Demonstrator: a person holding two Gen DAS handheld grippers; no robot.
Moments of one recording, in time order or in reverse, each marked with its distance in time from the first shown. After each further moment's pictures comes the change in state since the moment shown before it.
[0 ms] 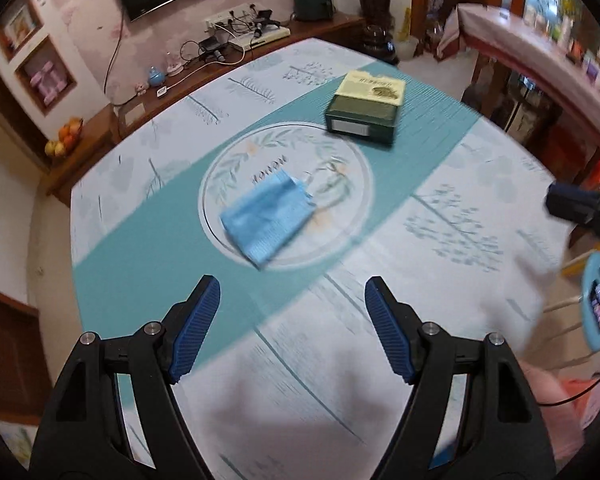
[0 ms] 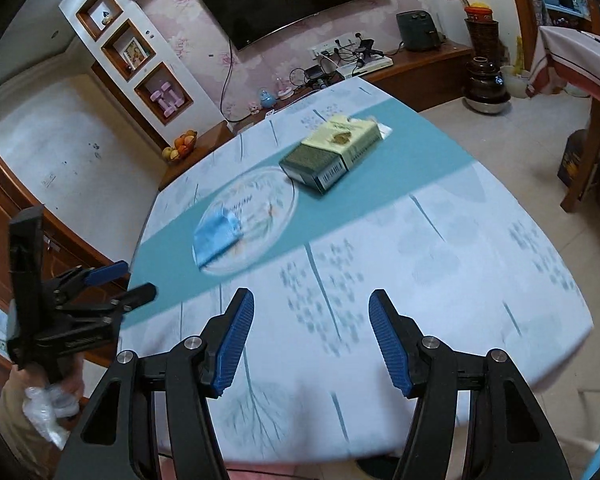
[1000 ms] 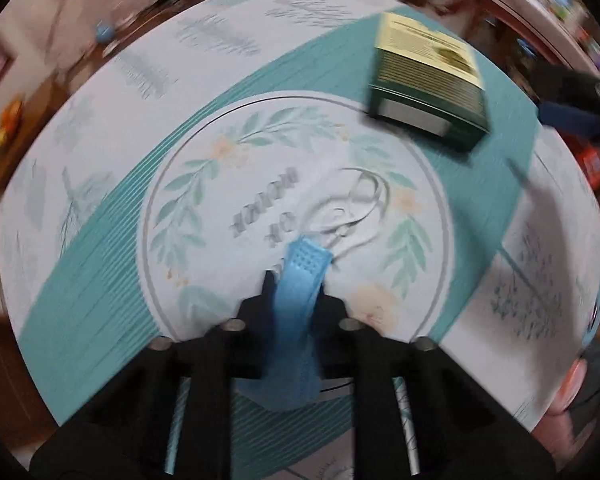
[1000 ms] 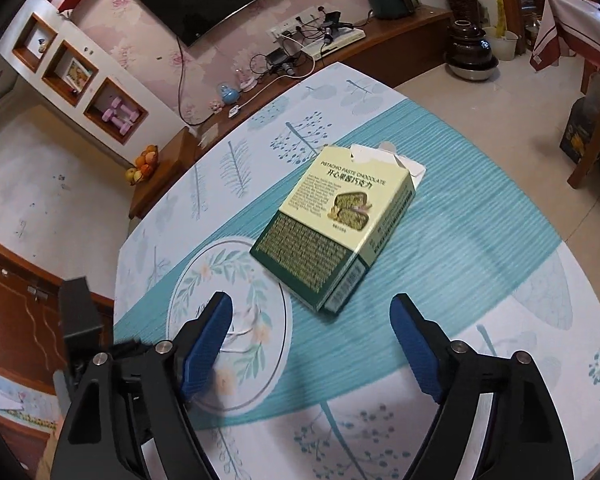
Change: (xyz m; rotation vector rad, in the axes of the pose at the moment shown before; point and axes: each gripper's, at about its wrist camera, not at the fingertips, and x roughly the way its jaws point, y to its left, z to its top) left arm 0.165 0.034 0.087 -0.035 0.221 -0.140; right arm 0.159 -0.004 0.144 0.169 0.083 -0.060
